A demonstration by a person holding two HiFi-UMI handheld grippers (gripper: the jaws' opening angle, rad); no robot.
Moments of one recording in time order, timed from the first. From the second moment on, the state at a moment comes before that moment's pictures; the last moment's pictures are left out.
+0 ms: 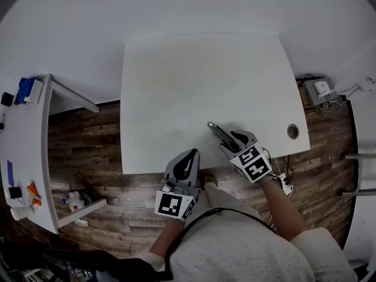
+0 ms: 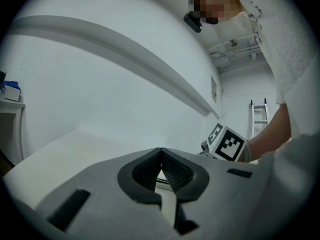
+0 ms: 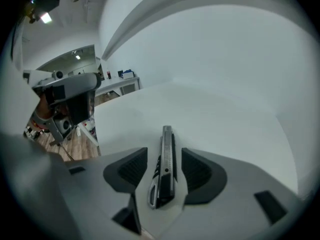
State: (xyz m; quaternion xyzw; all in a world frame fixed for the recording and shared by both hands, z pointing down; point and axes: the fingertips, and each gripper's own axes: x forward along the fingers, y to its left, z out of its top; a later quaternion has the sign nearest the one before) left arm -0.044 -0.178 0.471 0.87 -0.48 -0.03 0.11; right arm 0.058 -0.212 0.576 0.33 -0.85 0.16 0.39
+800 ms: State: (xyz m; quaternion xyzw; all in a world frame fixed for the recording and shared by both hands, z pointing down) left arm -0.020 -0.204 0.495 0.87 -0.48 -0.04 0.11; right arm 0.055 -0.220 0.608 0.27 -0.82 0.18 0.47
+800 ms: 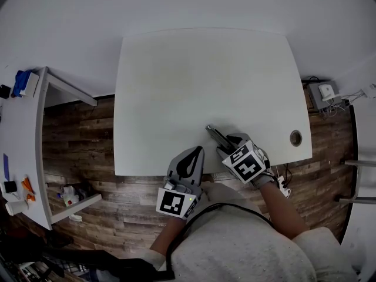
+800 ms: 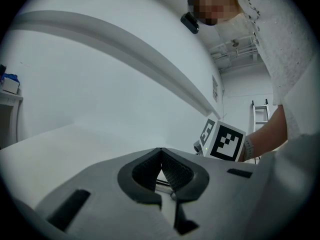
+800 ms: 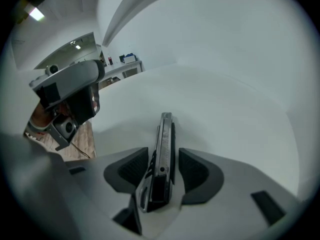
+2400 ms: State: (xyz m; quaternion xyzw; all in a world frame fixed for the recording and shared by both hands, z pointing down) left arm -0.029 -0.200 0.484 0.86 -0.50 -0.06 0.13; right arm 0.053 -0.215 0.561 0.27 -0.84 0.23 0.41
